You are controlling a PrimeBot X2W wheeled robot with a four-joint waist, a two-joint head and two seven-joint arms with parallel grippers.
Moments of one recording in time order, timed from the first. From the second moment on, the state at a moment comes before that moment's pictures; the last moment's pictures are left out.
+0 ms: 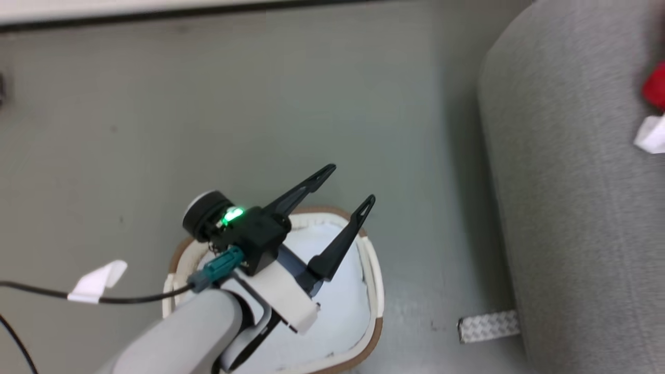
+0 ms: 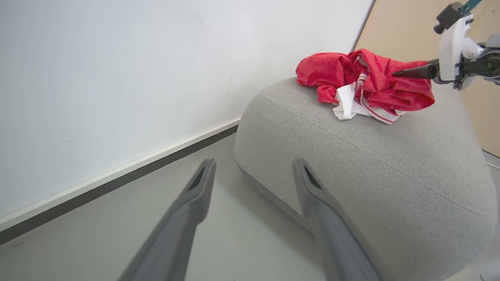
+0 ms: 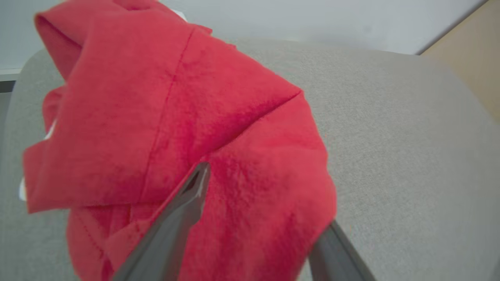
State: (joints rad) left arm -0.65 0.43 -0.82 -0.05 -0.47 0.04 -0.11; right arm -0.70 -0.62 -0.12 0.69 0.40 0.13 0.24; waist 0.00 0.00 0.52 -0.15
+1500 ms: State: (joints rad) left arm -0.11 0.50 -0.47 0.01 -0.78 0.29 -0.26; right arm -0.04 -0.21 0.02 -0.11 0.29 0.13 0.12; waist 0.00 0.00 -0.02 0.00
